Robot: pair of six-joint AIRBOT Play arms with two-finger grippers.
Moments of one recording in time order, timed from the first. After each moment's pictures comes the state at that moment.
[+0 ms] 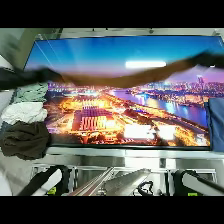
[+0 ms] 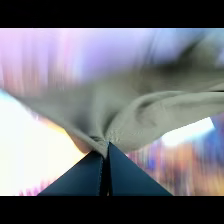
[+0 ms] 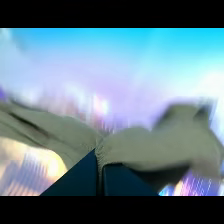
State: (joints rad) left arm 0.22 -0.93 1.38 -2.39 1.11 1.94; right arm -0.31 -1.19 1.59 2.57 -1.22 -2.15
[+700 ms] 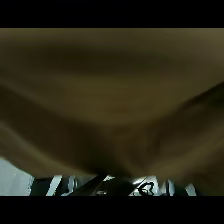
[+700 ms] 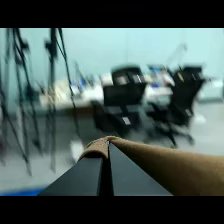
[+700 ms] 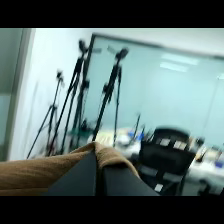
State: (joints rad) left arm 0.23 -0.68 1.84 -2.17 1.07 1.79; right arm -0.32 -0.72 1.73 2.42 -0.88 -2.20
